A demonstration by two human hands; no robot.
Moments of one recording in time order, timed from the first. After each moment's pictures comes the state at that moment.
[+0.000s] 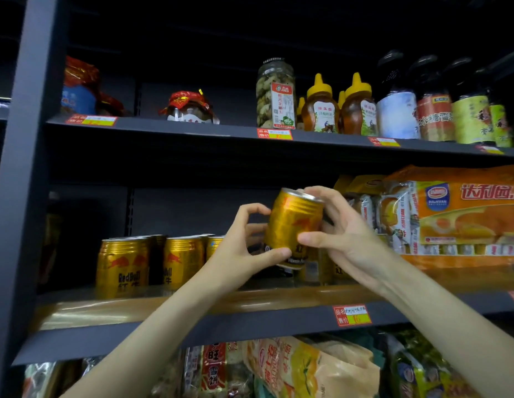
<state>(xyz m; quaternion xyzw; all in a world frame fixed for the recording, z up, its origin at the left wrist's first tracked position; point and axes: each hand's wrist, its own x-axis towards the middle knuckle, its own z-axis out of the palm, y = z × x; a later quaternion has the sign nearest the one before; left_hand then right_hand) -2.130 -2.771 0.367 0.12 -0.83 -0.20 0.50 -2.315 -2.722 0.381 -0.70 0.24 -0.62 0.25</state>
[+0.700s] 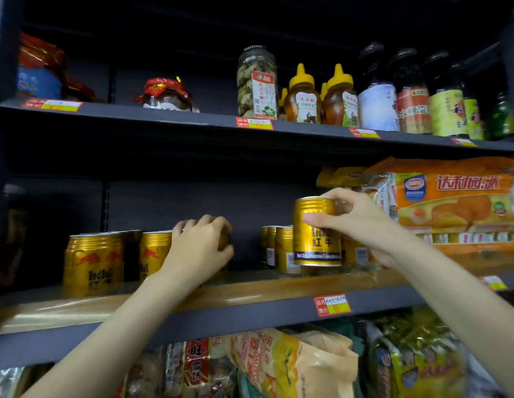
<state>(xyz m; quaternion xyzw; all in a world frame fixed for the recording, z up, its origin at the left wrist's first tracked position) -2.126 -2.800 0.372 0.47 -0.78 0.21 0.36 -2.346 -2.706 0.396 -0.65 0.50 -0.56 0.08</state>
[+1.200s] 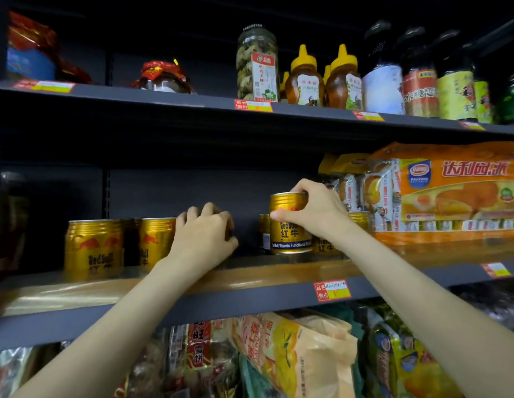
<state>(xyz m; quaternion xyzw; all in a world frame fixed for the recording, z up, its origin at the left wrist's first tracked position) -2.136 -2.797 0.369 0.50 -0.77 0.23 0.32 -2.318 -2.754 0.394 -0.64 0.59 -0.48 -0.13</state>
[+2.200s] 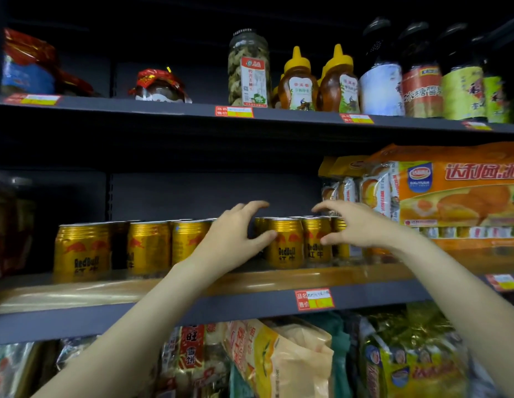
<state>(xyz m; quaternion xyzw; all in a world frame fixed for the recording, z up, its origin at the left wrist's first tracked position) -2.186 -2.784 0.374 0.34 -0.84 0.09 0.42 -2.411 -2.748 0.396 -0.71 0.63 -0.28 -0.13</state>
